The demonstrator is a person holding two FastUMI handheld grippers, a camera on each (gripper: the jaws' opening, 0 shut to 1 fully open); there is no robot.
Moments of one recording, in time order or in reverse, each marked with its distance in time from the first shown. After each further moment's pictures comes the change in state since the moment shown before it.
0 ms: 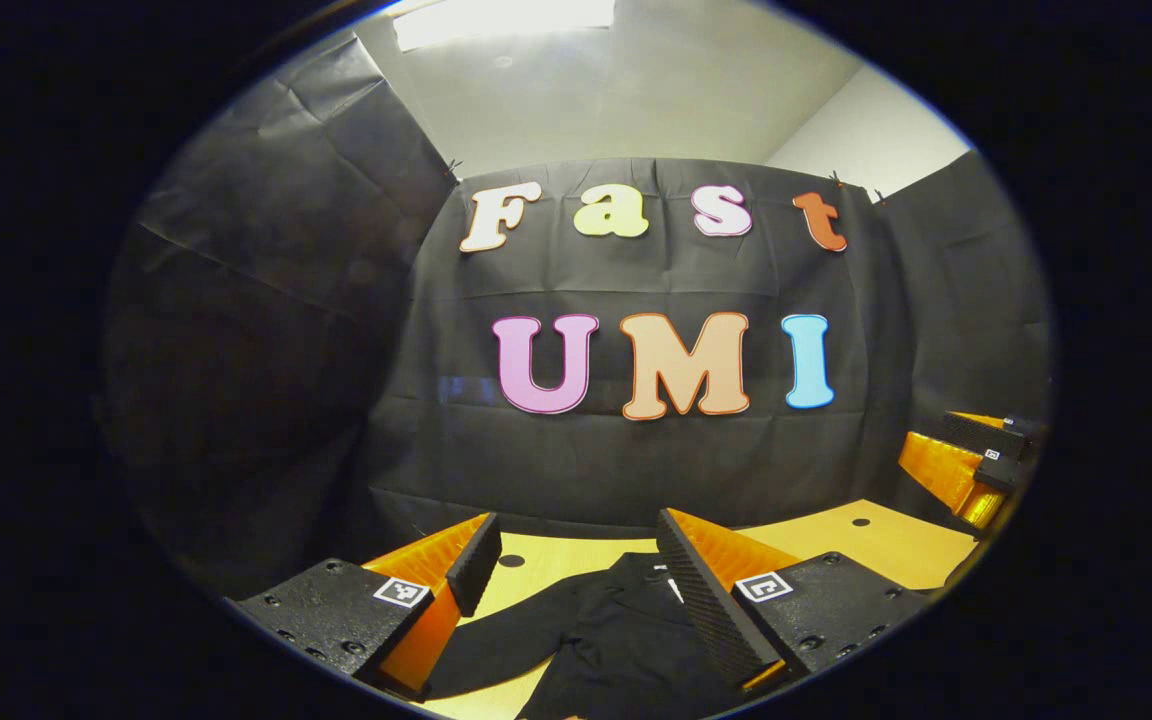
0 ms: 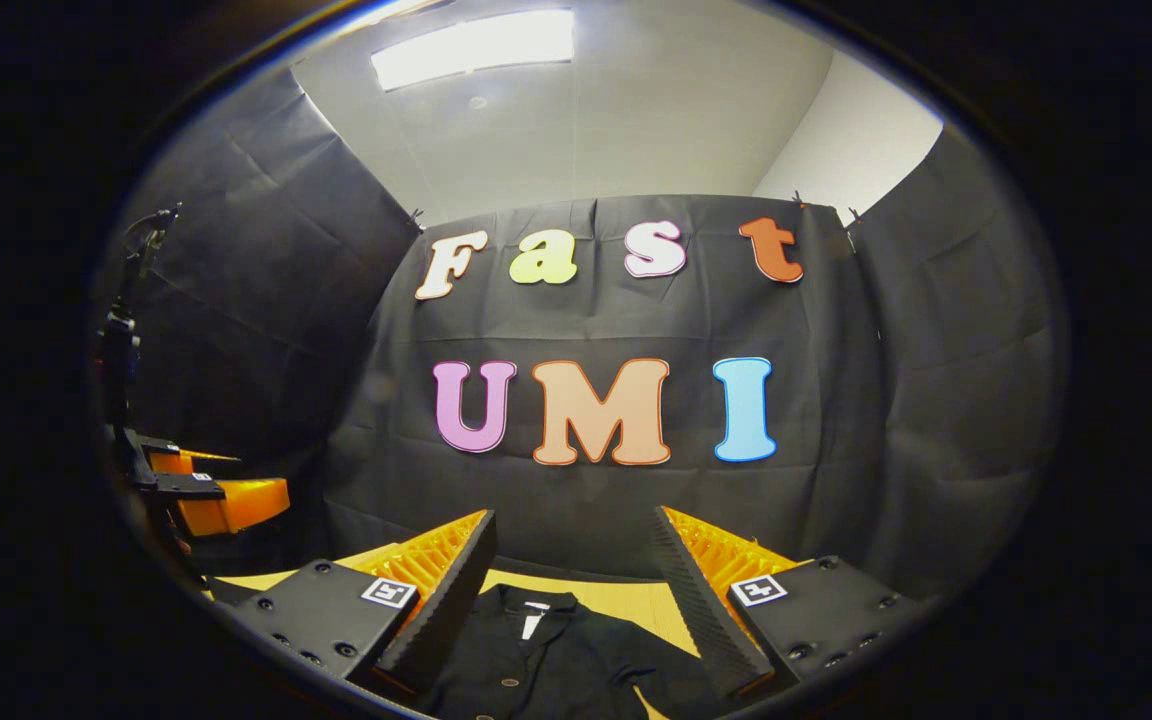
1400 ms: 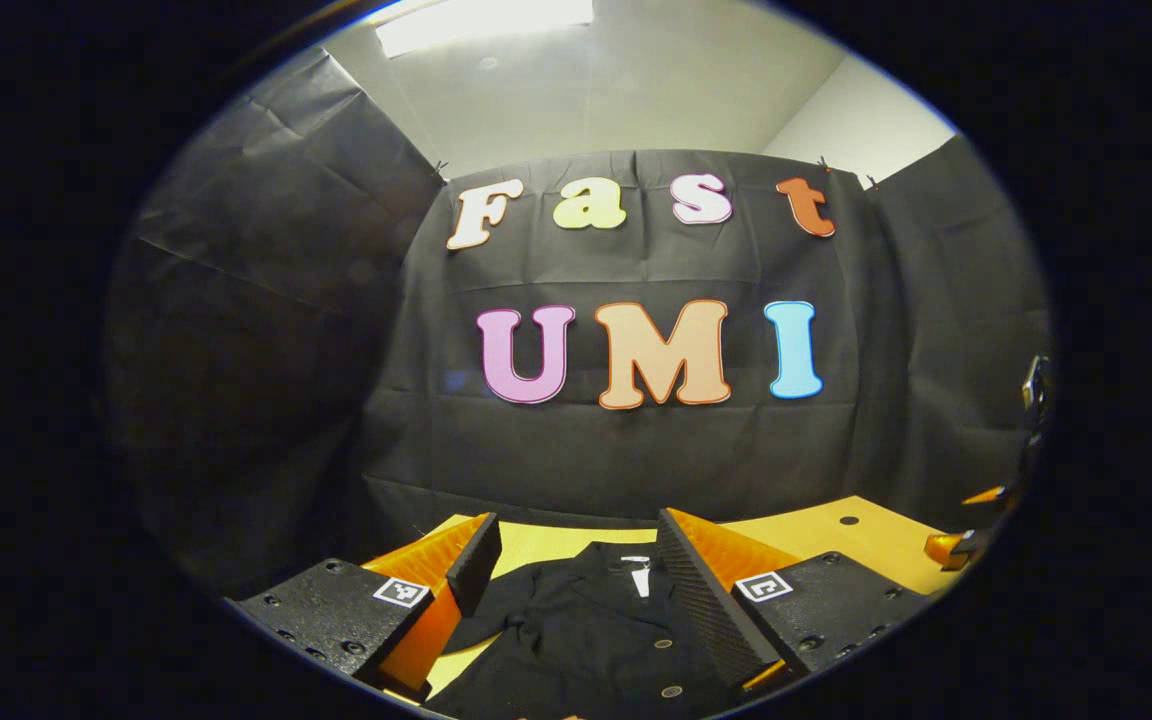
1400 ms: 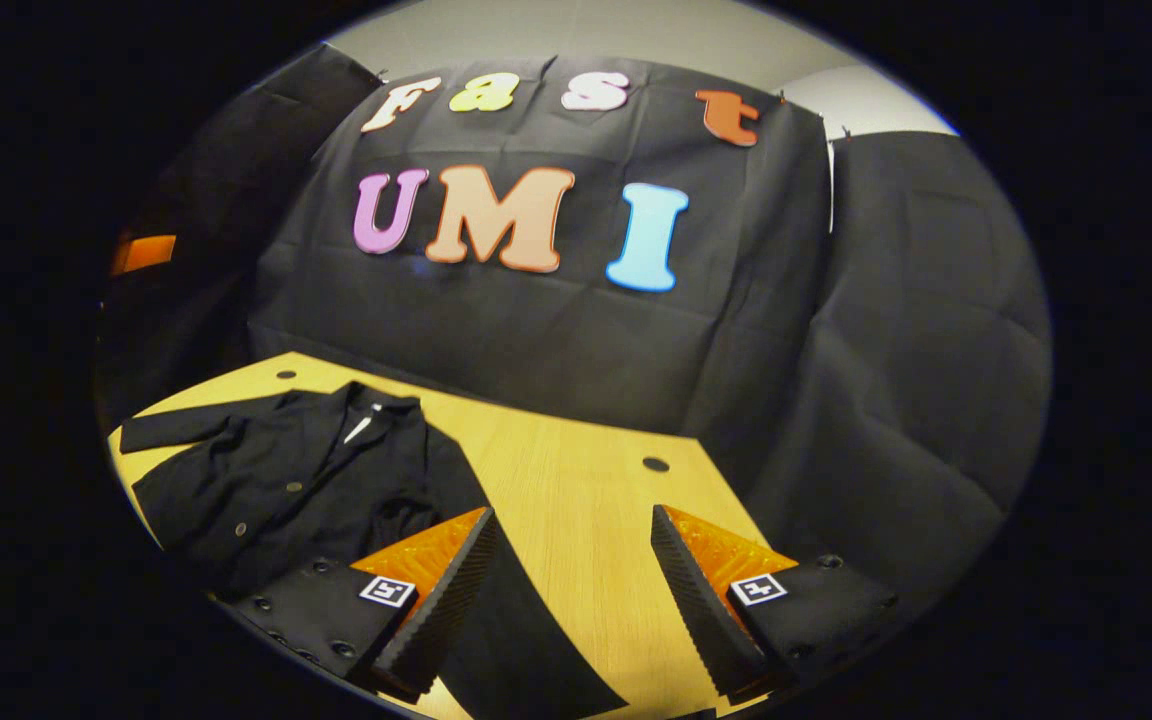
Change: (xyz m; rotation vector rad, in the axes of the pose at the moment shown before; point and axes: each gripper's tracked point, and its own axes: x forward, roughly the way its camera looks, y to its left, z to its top) left arm -0.013 -0.085 -0.016 0.012 0.019 0.043; right arm -0.051 -0.255 -0.212 -0.142 0.547 -0.126
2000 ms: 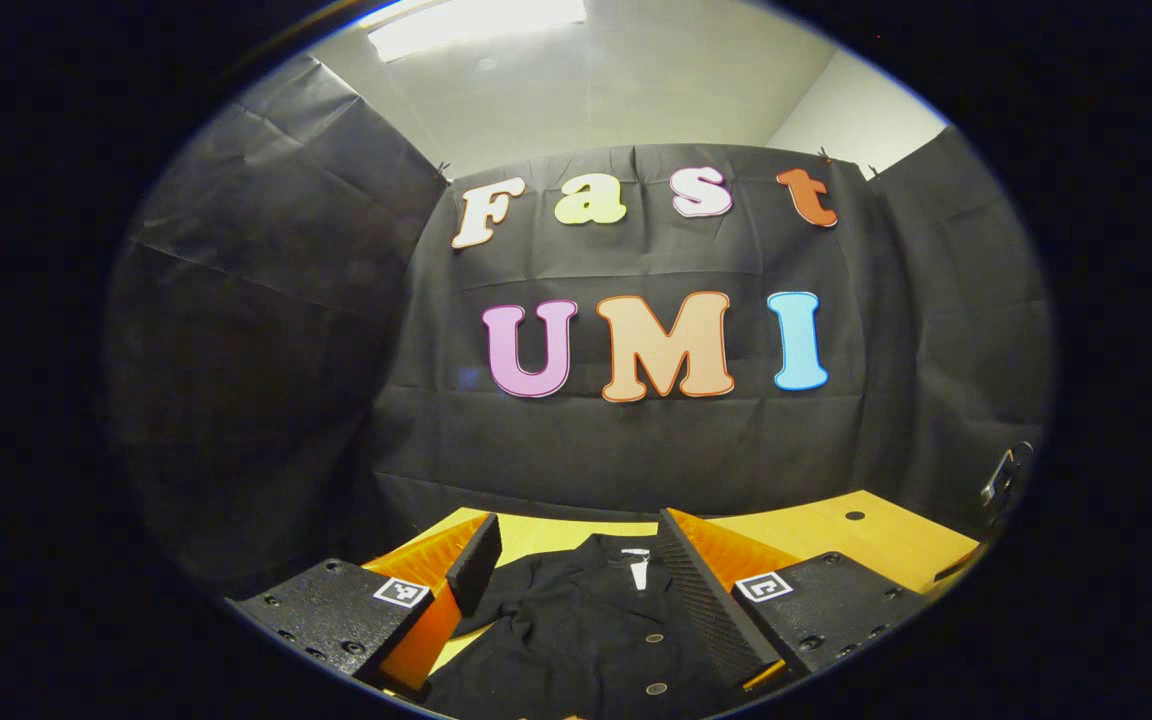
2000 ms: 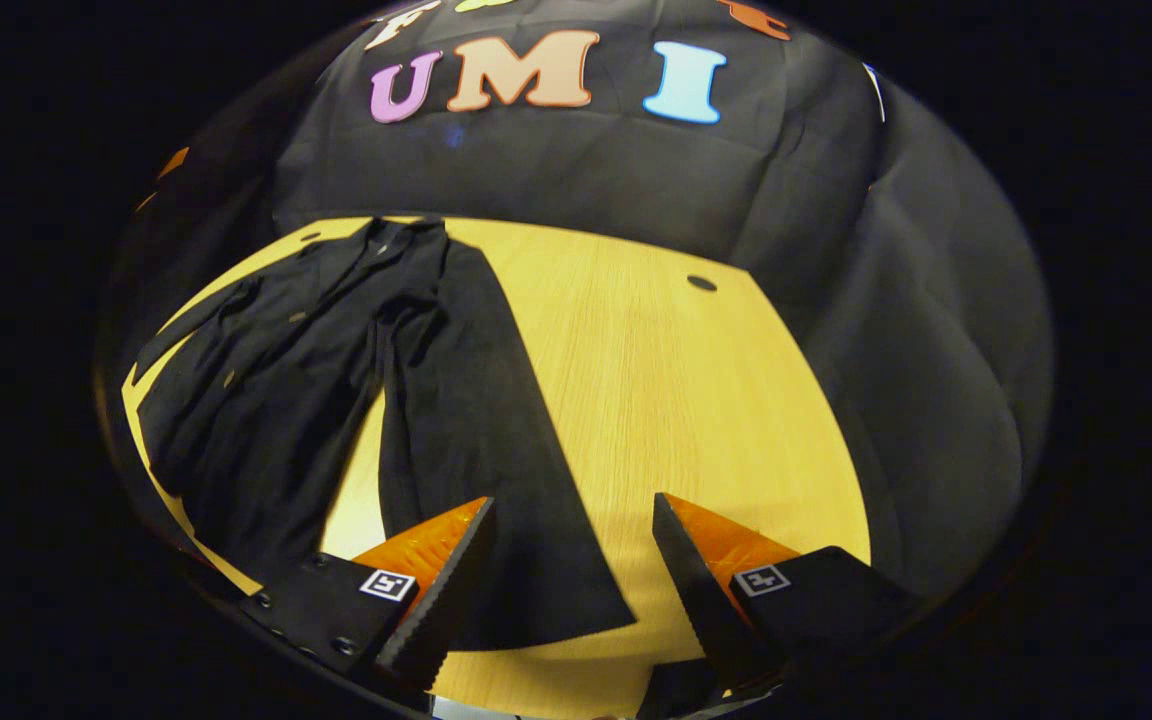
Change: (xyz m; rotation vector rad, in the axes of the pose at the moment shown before) left arm -0.008 -0.019 -0.010 0.018 0.019 0.035; right arm 0.025 -0.002 -0.123 -0.044 0.459 0.120
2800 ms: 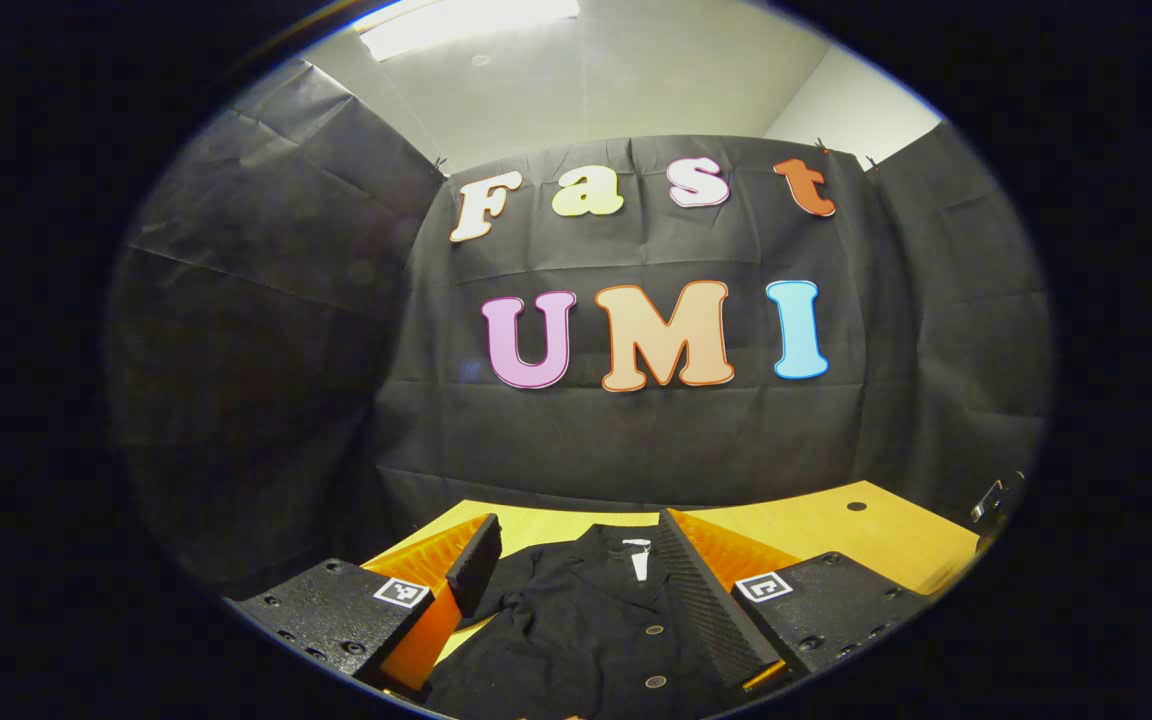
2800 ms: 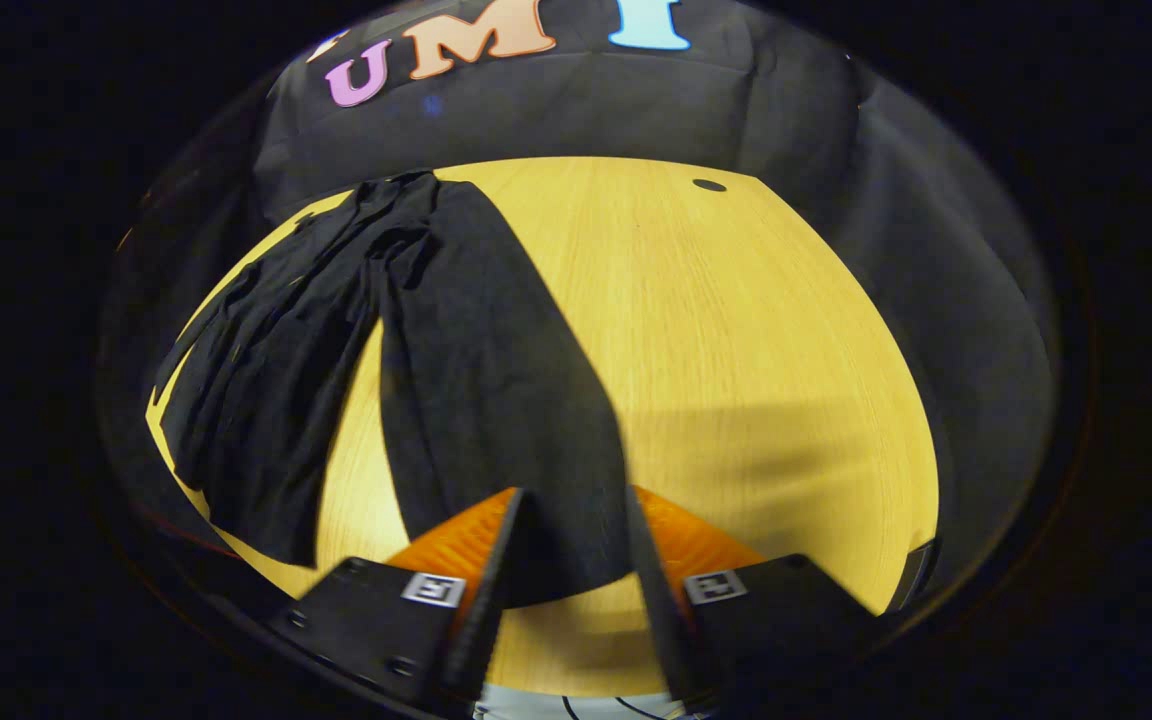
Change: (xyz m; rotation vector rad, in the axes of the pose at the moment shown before) left arm -0.007 0.000 -0.008 0.019 0.035 0.008; right arm 0.005 0.023 -0.015 0.090 0.137 0.132
